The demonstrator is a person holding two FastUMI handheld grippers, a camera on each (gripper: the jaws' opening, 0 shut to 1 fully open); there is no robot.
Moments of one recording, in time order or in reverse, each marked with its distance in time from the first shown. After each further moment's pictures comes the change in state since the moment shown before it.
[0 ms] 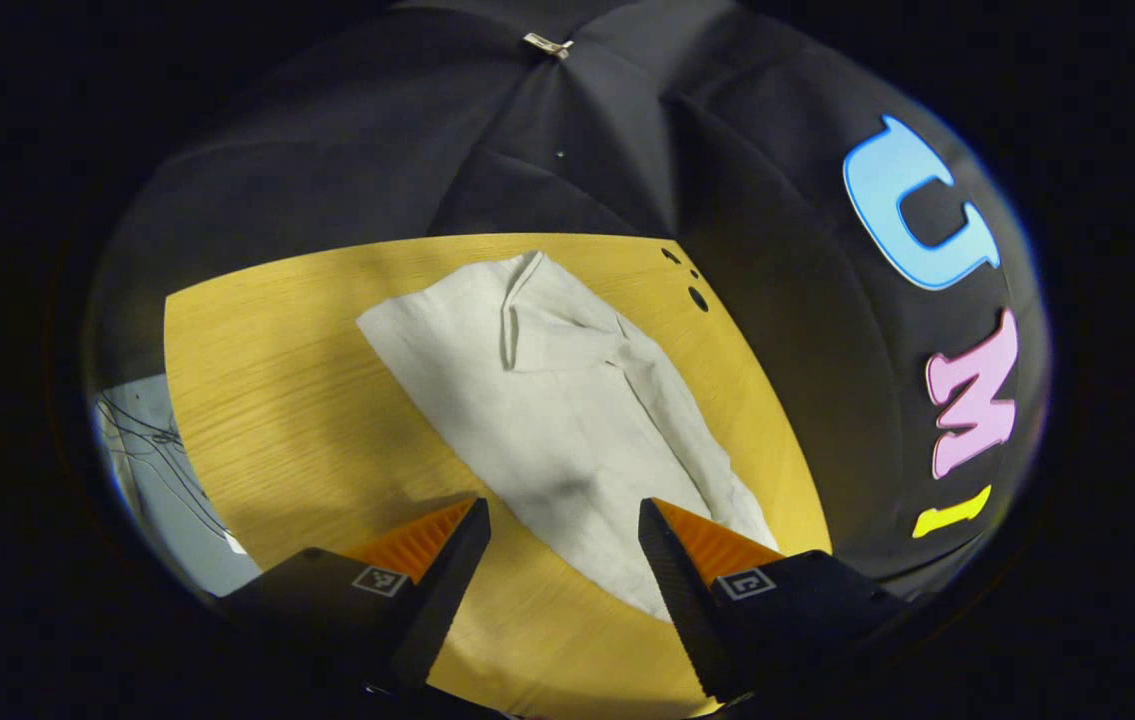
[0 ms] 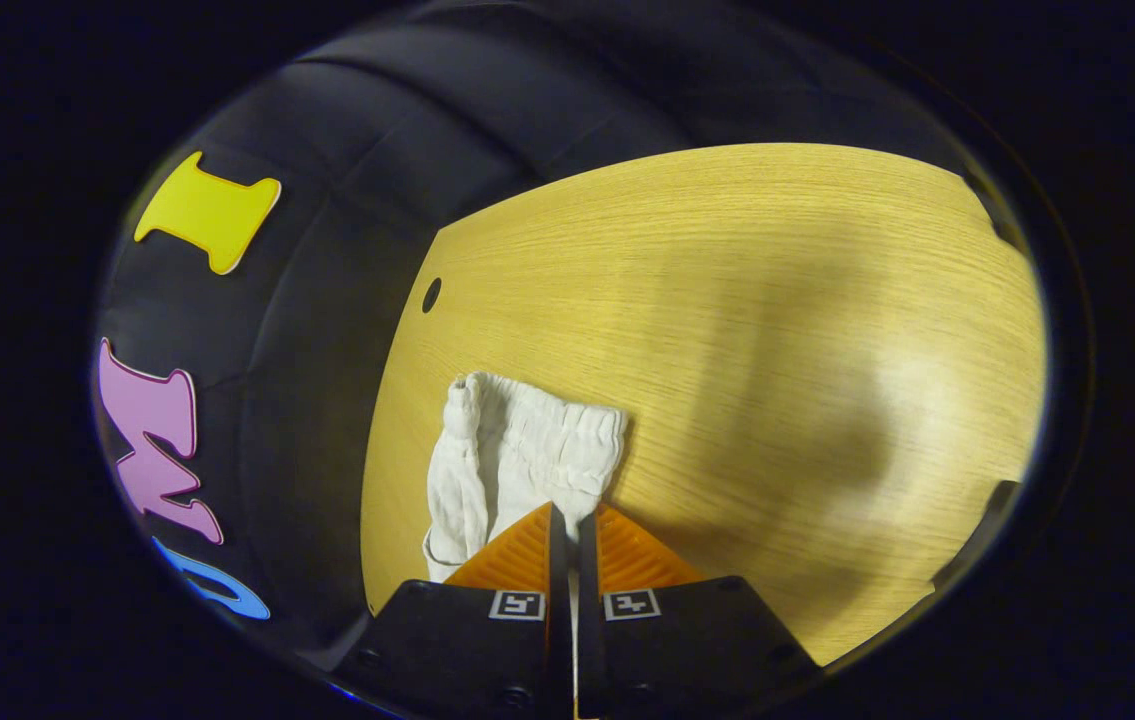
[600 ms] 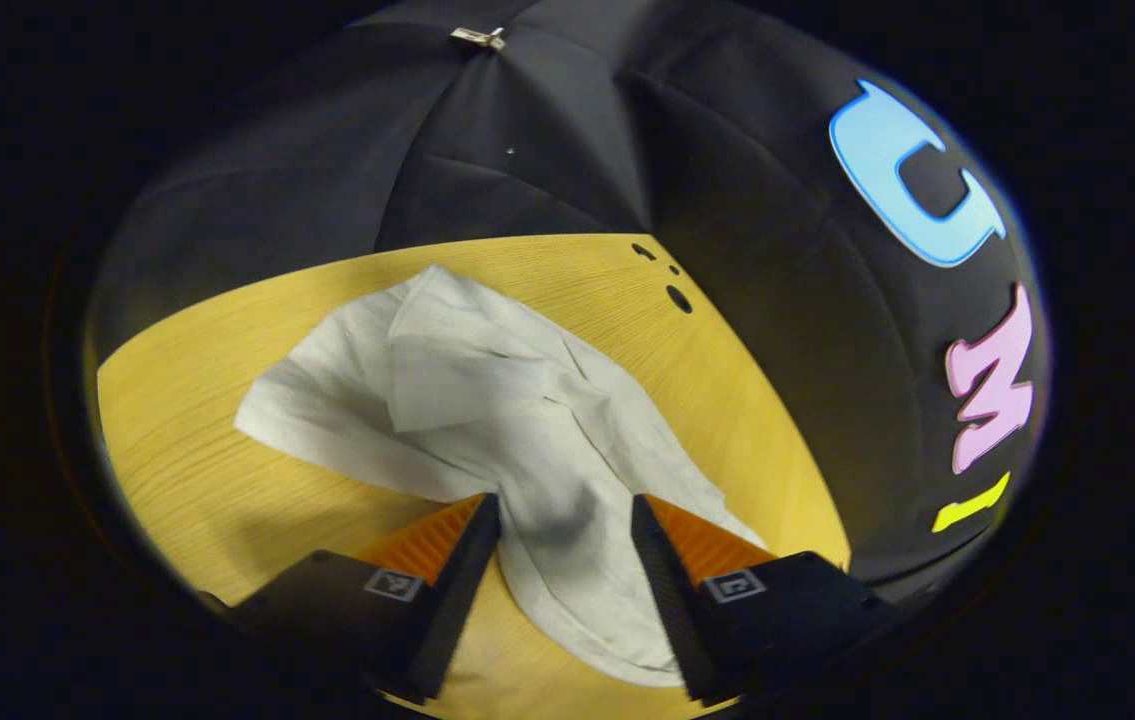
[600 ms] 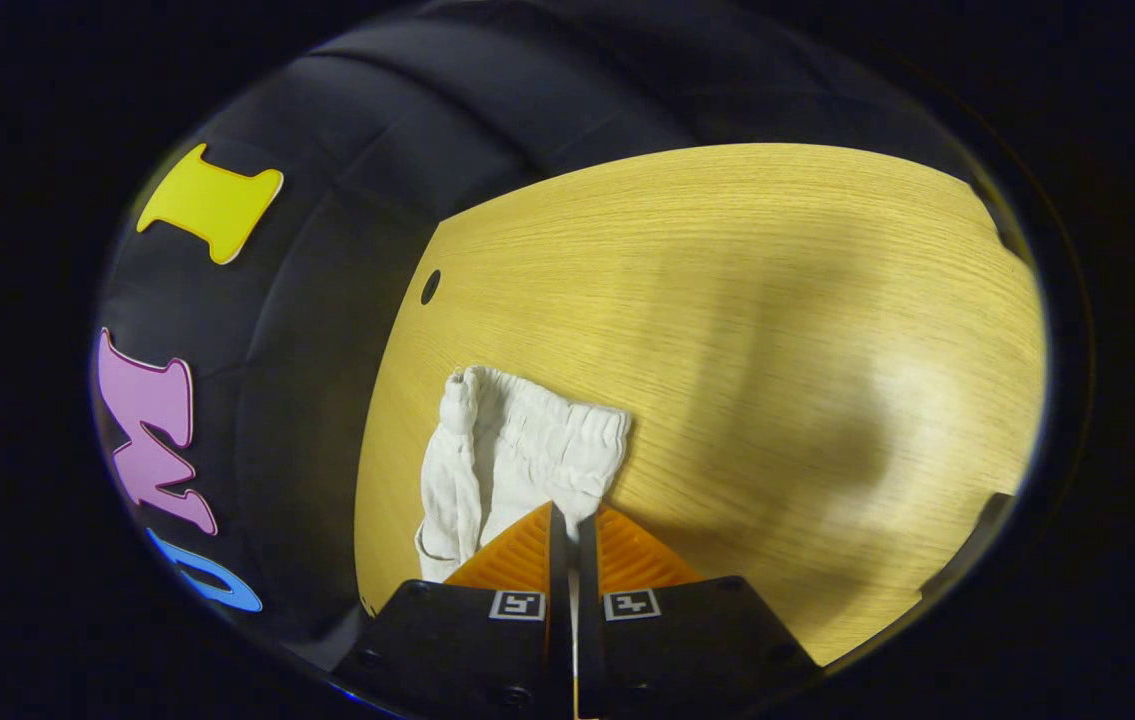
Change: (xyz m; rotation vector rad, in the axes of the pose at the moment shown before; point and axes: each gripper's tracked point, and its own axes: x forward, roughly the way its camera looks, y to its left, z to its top) left arm 0.079 -0.042 0.023 0.154 0.001 0.102; right arm 0.006 0.000 -0.005 -0.019 0.022 0.006
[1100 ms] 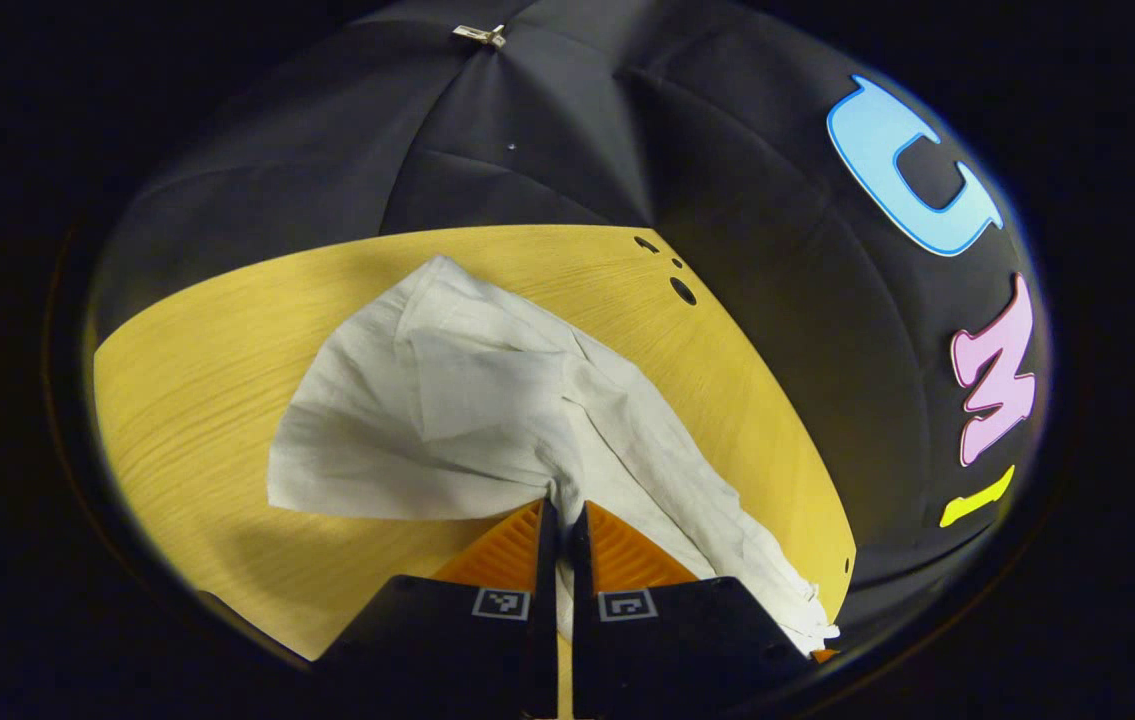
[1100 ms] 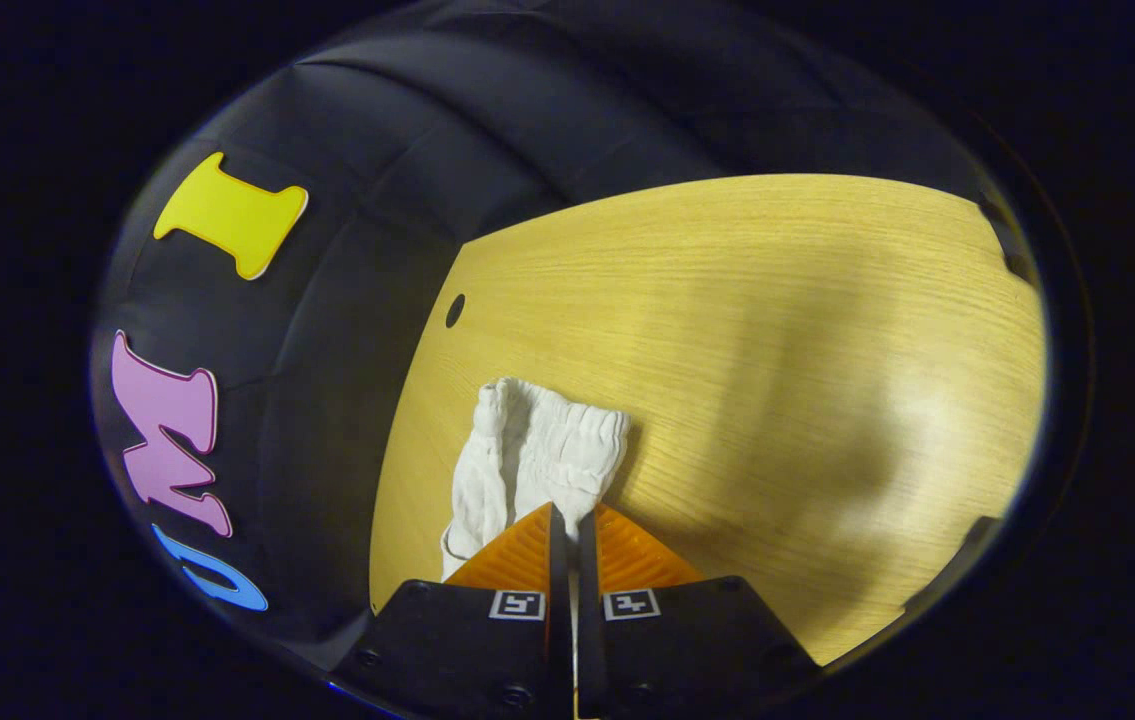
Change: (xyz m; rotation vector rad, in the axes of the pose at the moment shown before) left arm -0.010 -0.005 -0.023 -0.045 0.007 -0.089; right arm -0.028 0.007 0.025 -0.020 -0.082 0.079
